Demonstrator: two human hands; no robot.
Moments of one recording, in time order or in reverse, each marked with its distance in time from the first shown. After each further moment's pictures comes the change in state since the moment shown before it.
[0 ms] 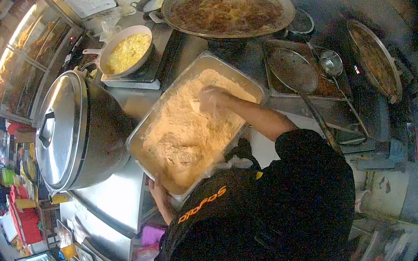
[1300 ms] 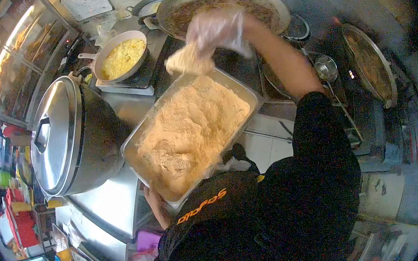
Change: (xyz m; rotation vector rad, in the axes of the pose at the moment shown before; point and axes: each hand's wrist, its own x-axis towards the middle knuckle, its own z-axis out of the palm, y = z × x) left_hand -0.003 0.000 0.005 -0.013 0.024 0.002; right_hand -0.006 -0.001 -0.301 0.387 -0.268 -0.109
